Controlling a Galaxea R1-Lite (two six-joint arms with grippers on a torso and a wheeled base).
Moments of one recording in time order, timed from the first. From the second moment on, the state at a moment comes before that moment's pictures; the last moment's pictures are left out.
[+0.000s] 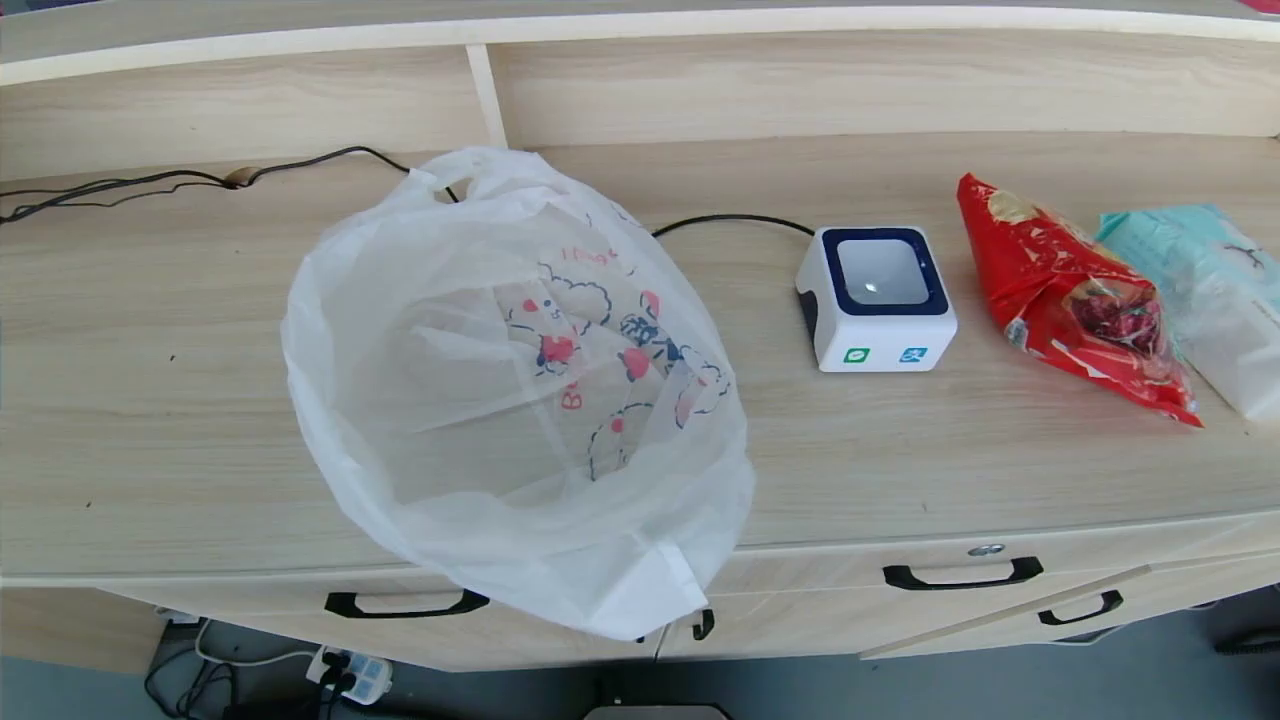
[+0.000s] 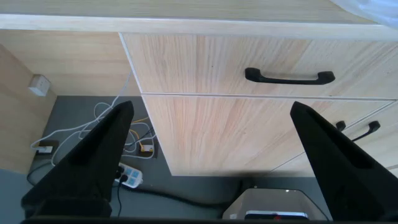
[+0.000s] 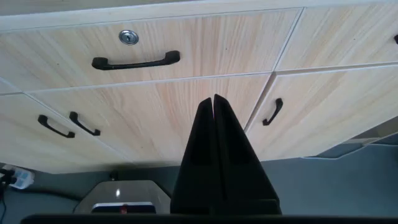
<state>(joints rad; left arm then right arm) 0.00 0.00 0.00 -0.02 0.00 0.02 0.01 0.01 0.00 0.00 -0.03 0.01</state>
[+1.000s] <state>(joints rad) 0.00 0.00 0.00 -0.02 0.00 0.02 0.10 1.11 -0.94 -0.03 0.20 0.15</state>
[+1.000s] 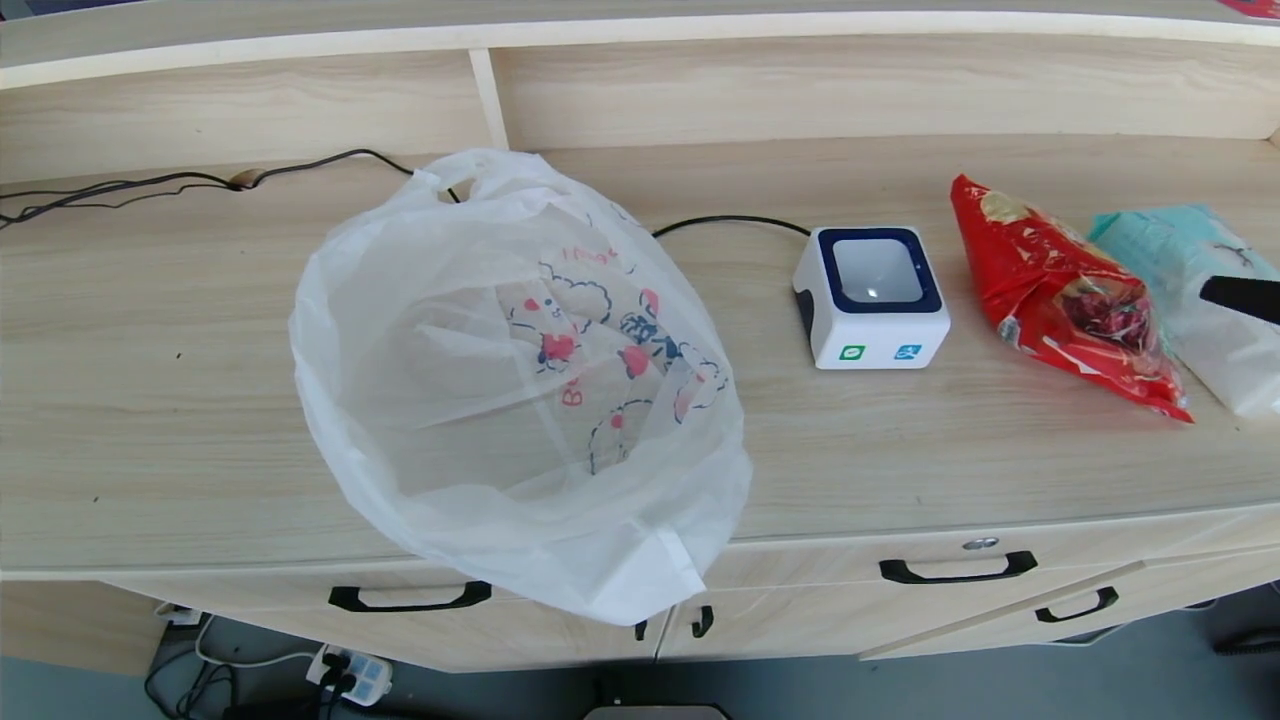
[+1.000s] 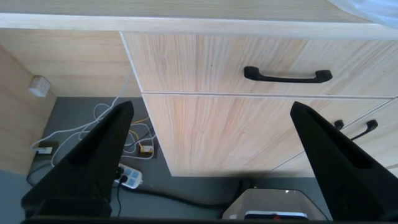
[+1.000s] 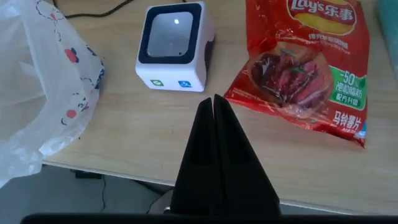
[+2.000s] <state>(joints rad) 0.00 0.00 0.00 -0.02 0.00 0.02 -0.06 1.47 -1.34 0.18 0.34 0.18</state>
